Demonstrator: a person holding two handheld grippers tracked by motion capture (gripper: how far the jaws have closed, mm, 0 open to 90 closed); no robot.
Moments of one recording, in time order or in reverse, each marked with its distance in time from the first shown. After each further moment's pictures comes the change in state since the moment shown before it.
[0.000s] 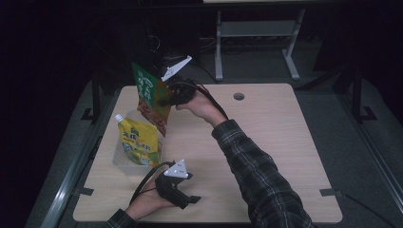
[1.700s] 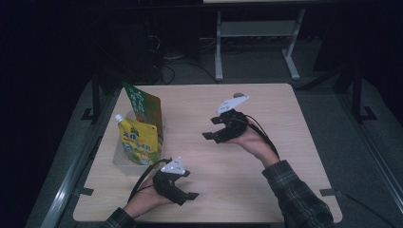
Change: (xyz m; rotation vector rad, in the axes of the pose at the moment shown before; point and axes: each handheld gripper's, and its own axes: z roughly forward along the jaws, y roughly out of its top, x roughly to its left) left arm 0.009 -0.001 -0.006 -0.010 0.011 -0.018; right arm 0.036 -0.145 -0.080 0.013 -0.173 0.171
